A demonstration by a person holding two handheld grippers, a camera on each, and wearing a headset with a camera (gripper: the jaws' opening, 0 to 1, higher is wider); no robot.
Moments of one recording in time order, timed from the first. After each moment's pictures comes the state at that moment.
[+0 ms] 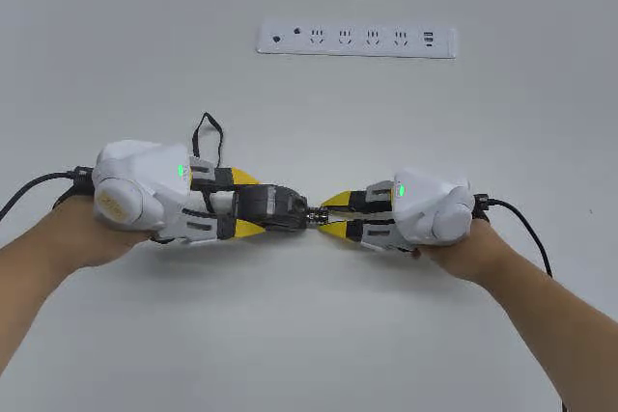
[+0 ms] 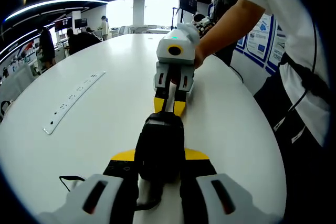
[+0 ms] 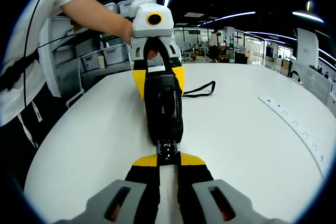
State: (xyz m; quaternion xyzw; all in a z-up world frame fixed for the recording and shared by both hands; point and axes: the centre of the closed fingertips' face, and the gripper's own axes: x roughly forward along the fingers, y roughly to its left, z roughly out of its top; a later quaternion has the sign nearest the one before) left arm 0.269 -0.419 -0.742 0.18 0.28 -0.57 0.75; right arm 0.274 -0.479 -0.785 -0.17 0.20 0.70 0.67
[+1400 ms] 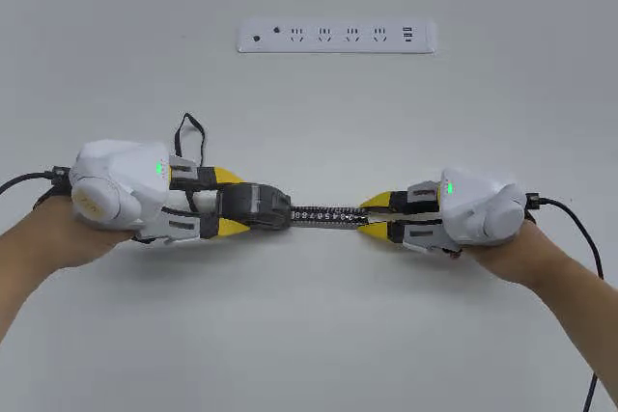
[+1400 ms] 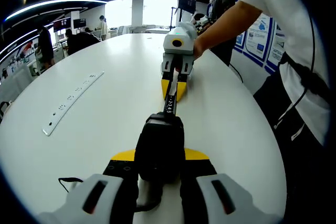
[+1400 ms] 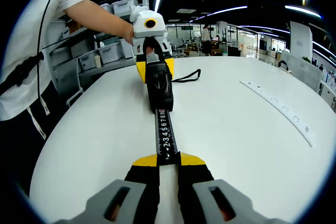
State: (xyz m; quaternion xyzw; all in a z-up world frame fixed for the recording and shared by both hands) left arm 0.270 -0.421 -0.741 0.18 0.28 -0.57 0.75; right arm 0.281 -0.555 -0.785 -0.17 0.23 0.67 0.68
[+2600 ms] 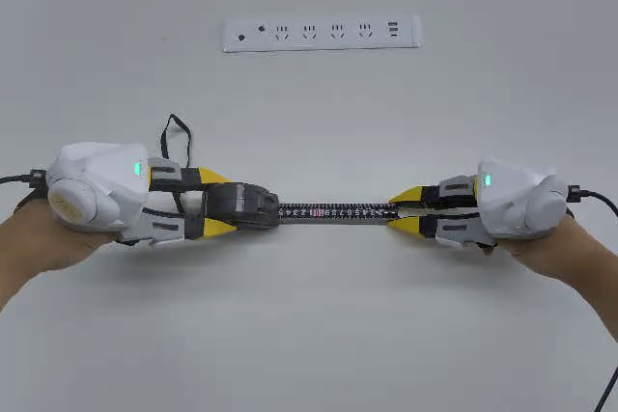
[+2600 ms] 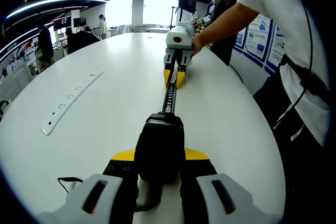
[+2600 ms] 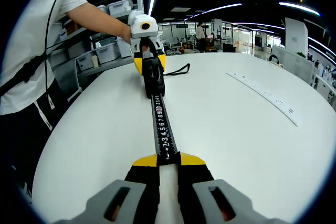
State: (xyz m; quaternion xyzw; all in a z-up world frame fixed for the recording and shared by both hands) left arm 0.270 -0.423 -0.741 0.18 0.28 -0.57 0.75; right arm 0.287 -0.609 -0.777 -0.16 0.24 0.66 0.69
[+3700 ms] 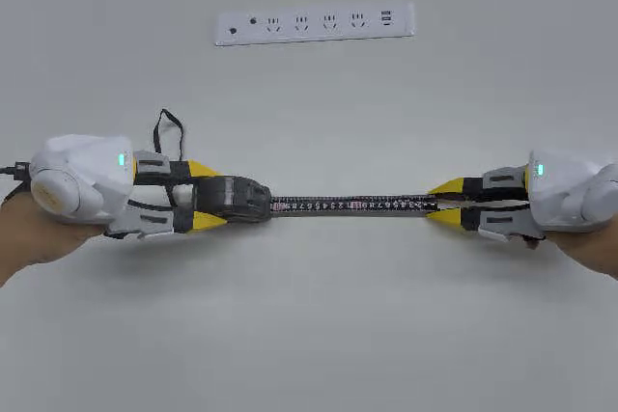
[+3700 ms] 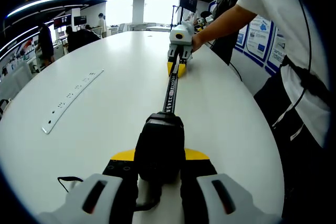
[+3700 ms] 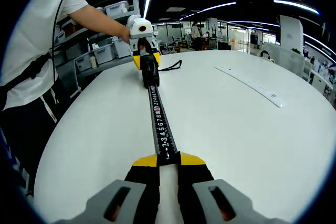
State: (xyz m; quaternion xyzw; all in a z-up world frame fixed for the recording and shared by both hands) left arm 0.269 -0.422 -0.742 0.18 0.29 -0.57 0.75; right arm 0.291 -0.662 -0.778 -0.16 0.25 0.65 0.70
